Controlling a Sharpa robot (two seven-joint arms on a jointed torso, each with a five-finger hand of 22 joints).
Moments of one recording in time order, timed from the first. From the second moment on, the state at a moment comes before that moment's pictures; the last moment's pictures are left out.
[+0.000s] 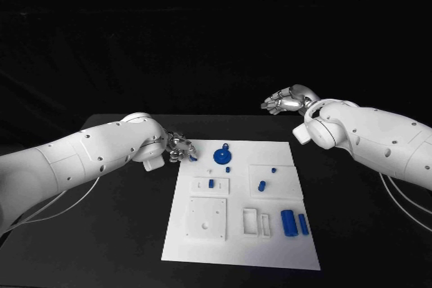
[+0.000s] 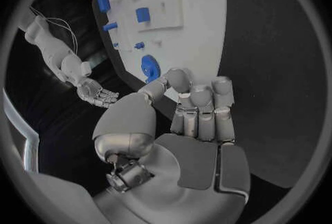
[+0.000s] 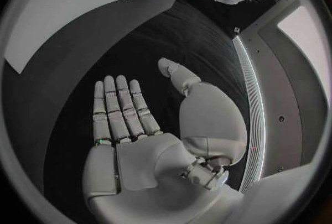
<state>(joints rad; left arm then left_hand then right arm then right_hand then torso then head) 1.37 -0.59 -0.11 1.10 -0.88 0.14 -0.41 0.89 0.04 0.62 -0.22 0.18 1.07 0.06 0.30 0.76 1.41 -0.08 0.91 0.52 1.20 -0.17 1.37 0.61 0.07 0.97 -0.14 1.04 1.31 1.35 -0.59 0.01 0.99 -0.66 -0.26 0.01 1.02 -0.20 0.52 -0.19 0.36 0.74 0.19 0.28 0.41 0.83 0.19 0.42 0.07 0.72 0.21 0.43 0.41 0.21 0.54 0.24 0.19 1.10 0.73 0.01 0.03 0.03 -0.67</state>
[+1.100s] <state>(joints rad) 1.36 -0.70 -0.17 1.42 -1.00 0.05 -0.45 0.86 0.00 0.62 -0.23 0.34 1.08 0.05 0.38 0.76 1.42 -0.12 0.97 0.52 1.22 -0.17 1.41 0.61 0.07 1.02 -0.16 1.05 1.31 1.35 -0.59 0.01 1.00 -0.66 -0.25 0.01 1.02 -0.20 0.52 -0.19 0.37 0.74 0.19 0.28 0.41 0.83 0.19 0.42 0.07 0.72 0.21 0.43 0.41 0.21 0.54 0.24 0.19 1.10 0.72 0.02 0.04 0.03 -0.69</state>
